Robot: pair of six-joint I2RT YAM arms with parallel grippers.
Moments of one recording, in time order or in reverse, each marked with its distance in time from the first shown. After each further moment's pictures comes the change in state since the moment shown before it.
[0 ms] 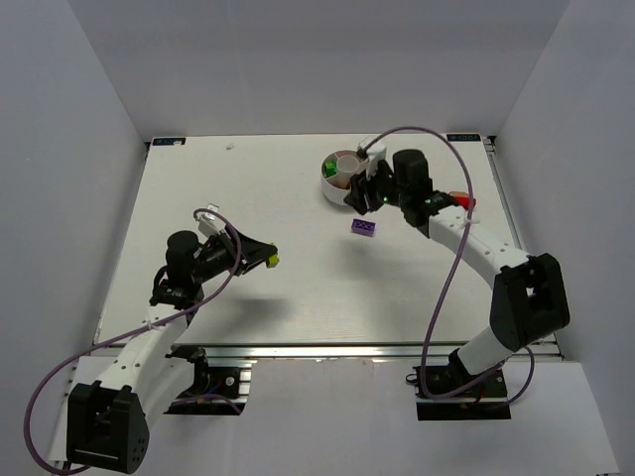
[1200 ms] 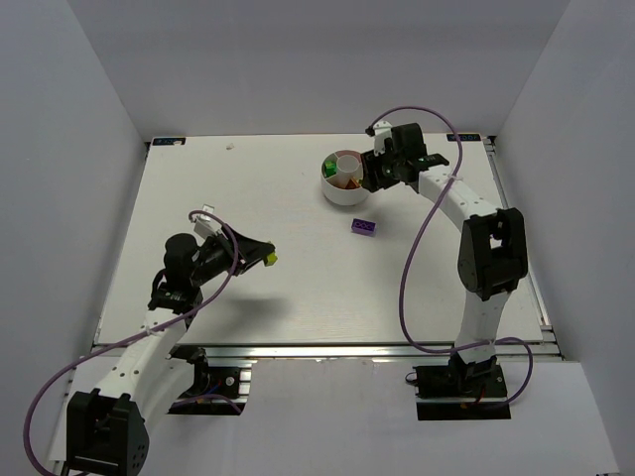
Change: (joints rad) left arm 0.000 -0.038 -0.011 -0.008 -0.054 -0.007; right arm -0.158 0.396 0.455 -0.330 0.155 0.042
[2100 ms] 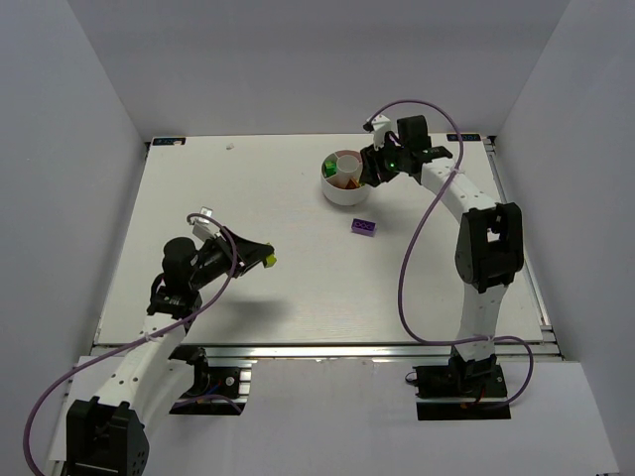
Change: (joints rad) left arm 0.000 -0.044 -0.023 0.003 -0.008 -0.009; right arm -0.037 0.067 0.103 -0.024 -0.193 -0.163
